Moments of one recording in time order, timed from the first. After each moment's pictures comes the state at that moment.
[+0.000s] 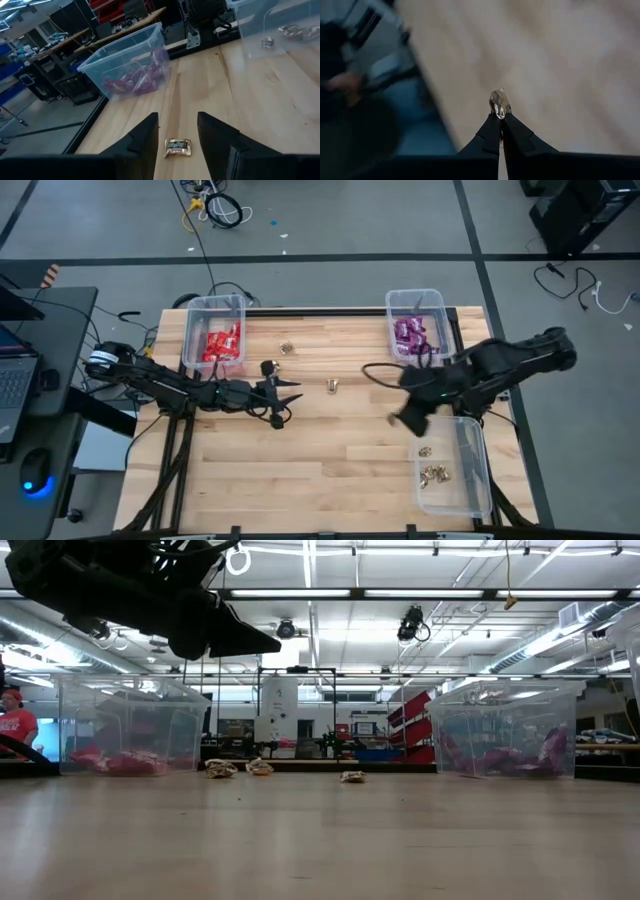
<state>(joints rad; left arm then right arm) -0.14 1.33 0.42 0.73 -0.42 0.31 0.32 1.21 1.41 -1.15 -0.04 1.00</state>
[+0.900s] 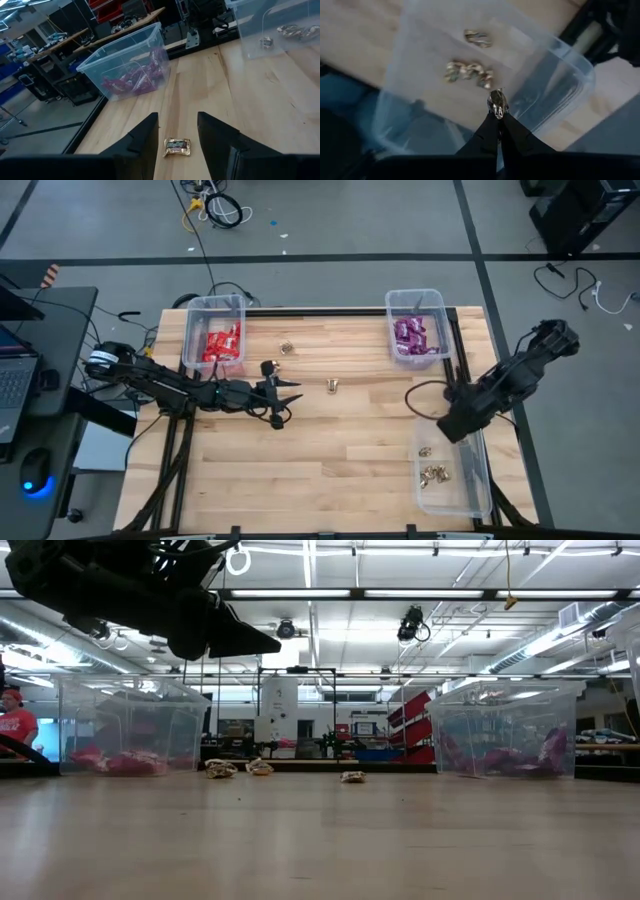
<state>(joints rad) -0.14 1.33 0.42 0.73 -0.42 0.31 0.60 1.04 1.23 -1.56 -0.23 1.74</state>
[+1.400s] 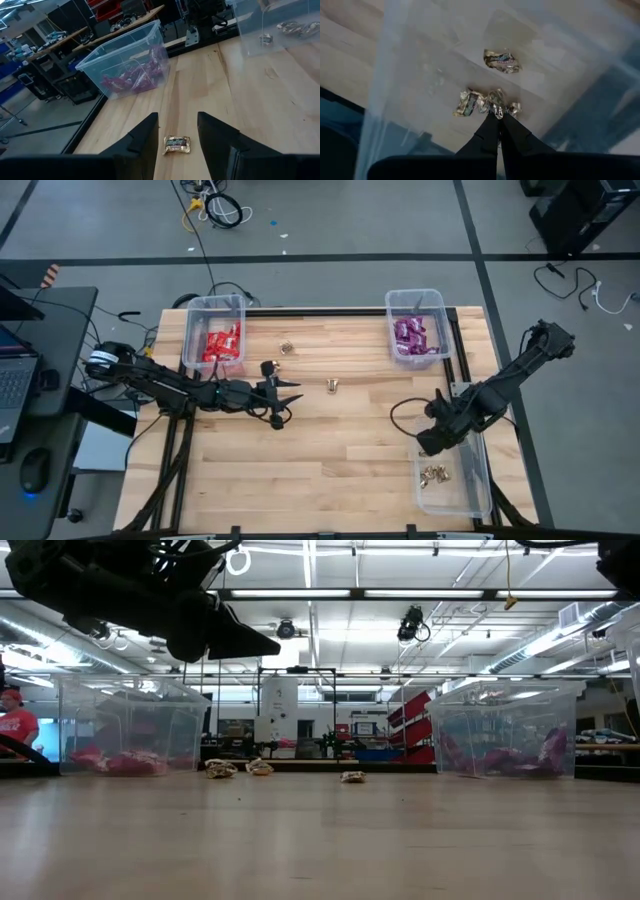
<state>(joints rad) -0.14 1.33 0.42 0.72 -0.42 0.31 0.65 1.06 0.90 -1.15 -0.15 1.81</state>
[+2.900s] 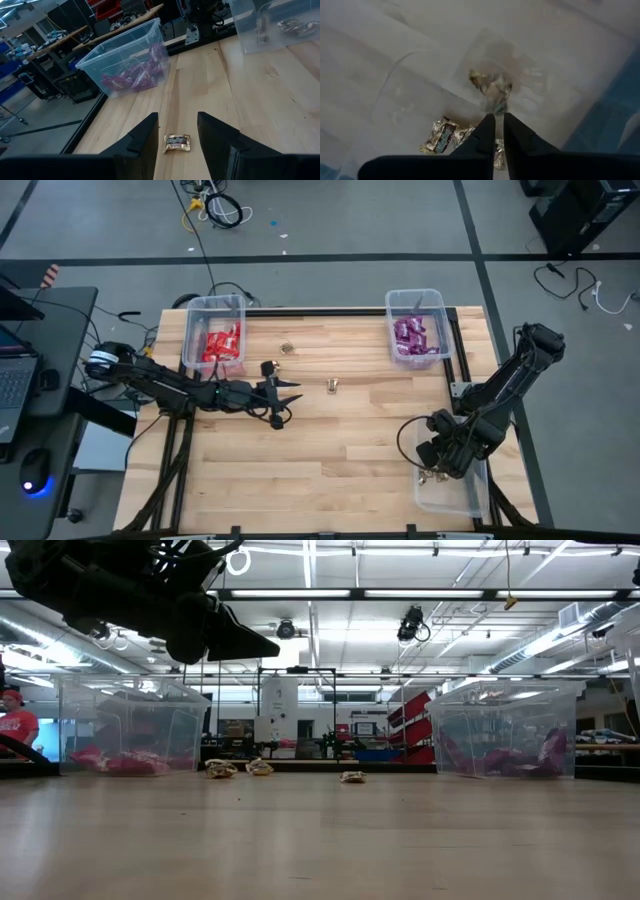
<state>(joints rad) -0.14 1.33 0.42 0.71 -0.42 0.31 0.88 1.22 0.83 -1.10 0.09 2.02</state>
